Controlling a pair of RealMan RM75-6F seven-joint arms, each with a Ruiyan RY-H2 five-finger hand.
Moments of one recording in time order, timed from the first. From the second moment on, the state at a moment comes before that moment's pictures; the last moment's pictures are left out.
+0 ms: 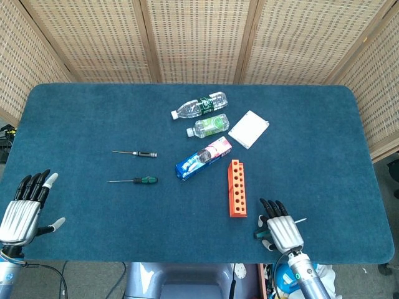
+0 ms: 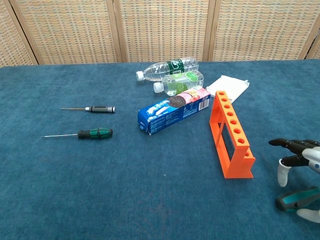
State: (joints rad) left arm -0.11 -1.16 -0.02 -1.70 1.55 1.48 0.17; right arm 0.23 -1.50 -0.02 -1.65 -1.38 1.18 -0.48
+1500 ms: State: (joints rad) left arm -0.11 -1.16 -0.02 -1.70 1.55 1.49 0.16; right arm 0.26 -1.50 0.00 -1.66 -1.36 1.19 -0.45
